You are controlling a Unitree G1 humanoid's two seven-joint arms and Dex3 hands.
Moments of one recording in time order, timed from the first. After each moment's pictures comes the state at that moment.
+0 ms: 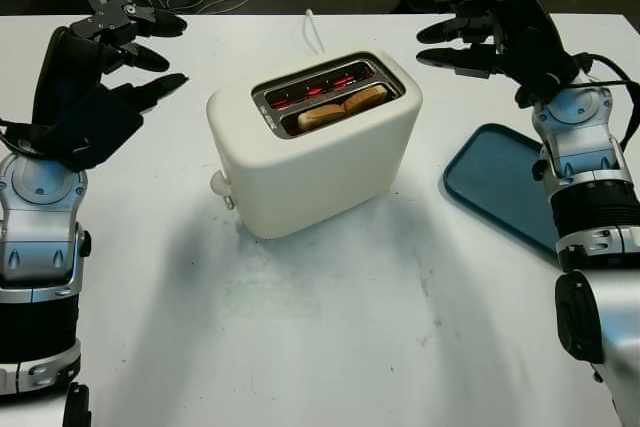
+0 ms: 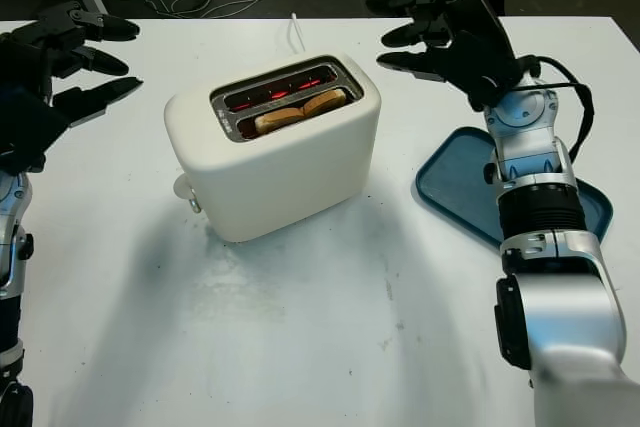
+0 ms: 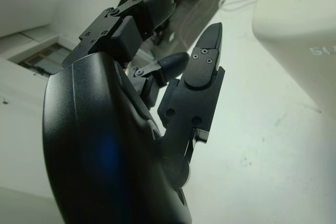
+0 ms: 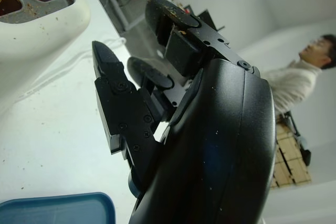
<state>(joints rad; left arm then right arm) -0.42 0.48 0.18 -0.17 0.11 0.13 -0.16 -0.89 -0.47 -0.02 0.68 -0.12 -0.31 0.32</state>
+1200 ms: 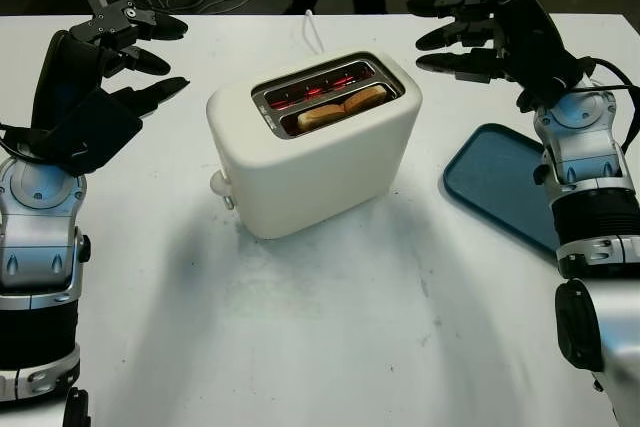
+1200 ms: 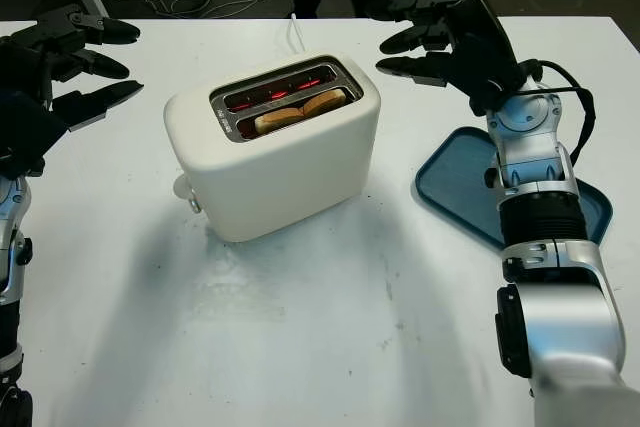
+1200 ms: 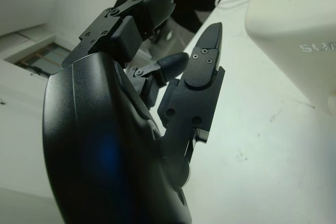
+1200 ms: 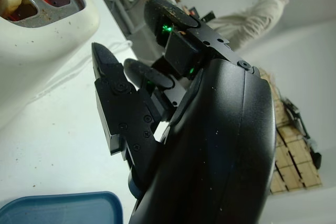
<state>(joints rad) -0.41 0.48 0.17 -0.20 0.13 0.16 -0.17 -0.86 -0.46 -0.03 0.63 -0.09 -0.27 0.35</state>
